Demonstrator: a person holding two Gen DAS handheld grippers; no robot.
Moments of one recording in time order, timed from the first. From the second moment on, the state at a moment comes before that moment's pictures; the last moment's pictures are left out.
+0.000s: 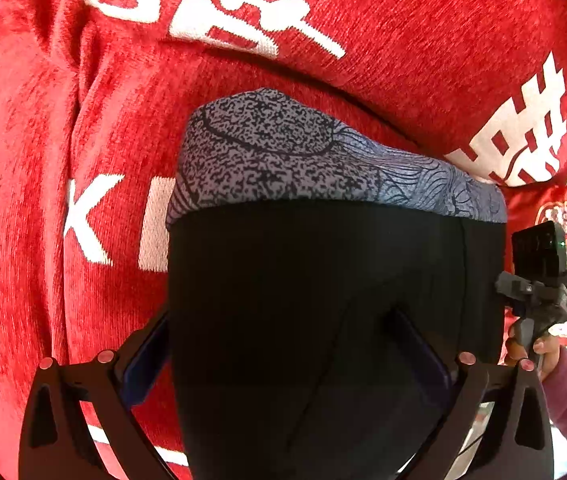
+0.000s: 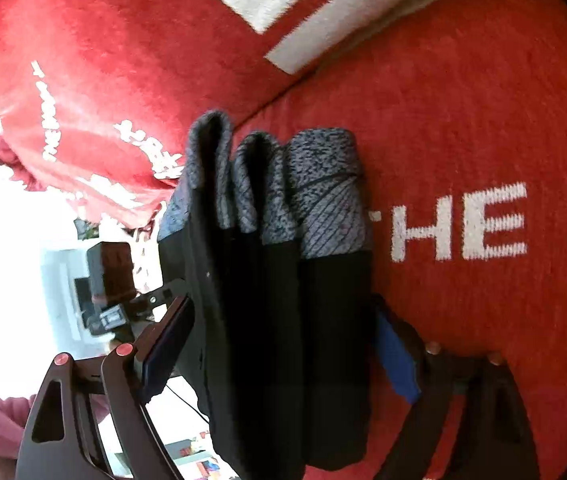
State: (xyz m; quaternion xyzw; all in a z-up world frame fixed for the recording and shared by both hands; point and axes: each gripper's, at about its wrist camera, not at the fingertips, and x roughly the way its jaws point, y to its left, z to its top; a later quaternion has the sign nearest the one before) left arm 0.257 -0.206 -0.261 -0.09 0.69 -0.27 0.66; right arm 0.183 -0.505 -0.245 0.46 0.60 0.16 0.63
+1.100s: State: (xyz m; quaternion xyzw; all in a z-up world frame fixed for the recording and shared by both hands) left arm 0.179 -0.148 -0.233 -0.02 0.68 -0.24 0.69; right arm 0.077 -0.454 -0.236 0.50 0.60 0.11 0.61
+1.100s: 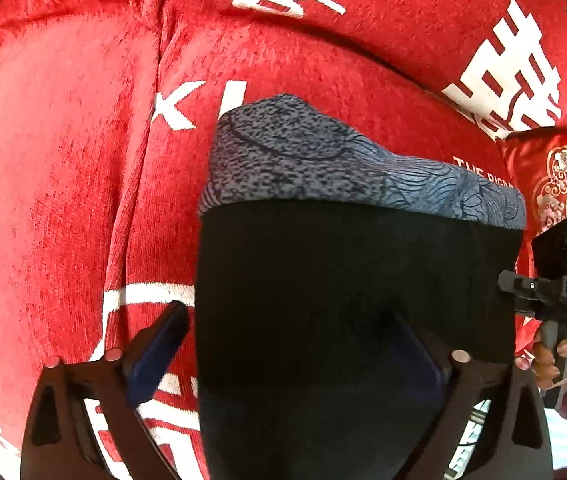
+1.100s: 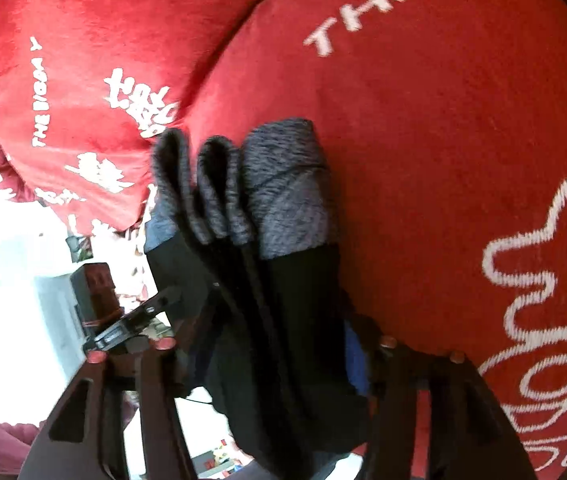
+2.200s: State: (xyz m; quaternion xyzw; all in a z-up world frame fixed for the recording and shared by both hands) left arm 0.079 -0.152 -0.091 0.17 0.63 -0.21 0.73; right arm 0.015 -0.366 -0.061 0.30 0.63 -0.10 0.71
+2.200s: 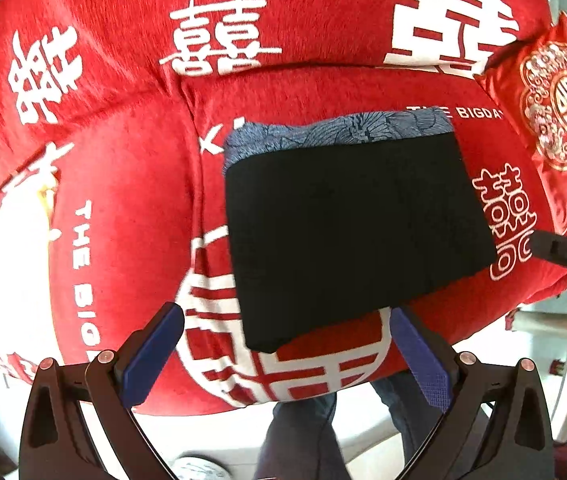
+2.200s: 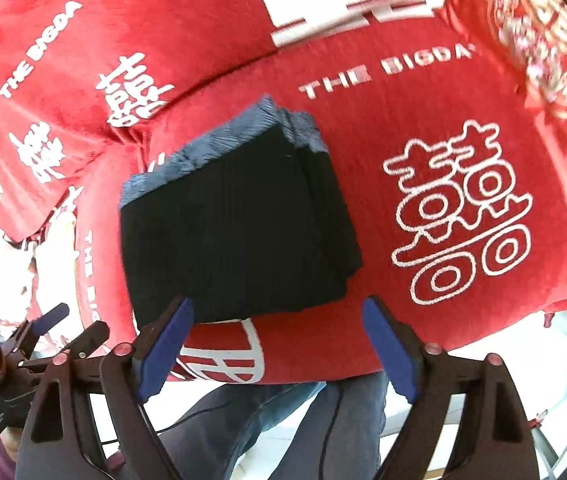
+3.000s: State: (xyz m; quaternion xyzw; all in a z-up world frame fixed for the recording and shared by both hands) left arm 0.038 -0.158 0.002 0.15 0.59 -0.16 0.78; right arm 0.008 -0.316 0.049 0.19 0.64 -0.05 0.74
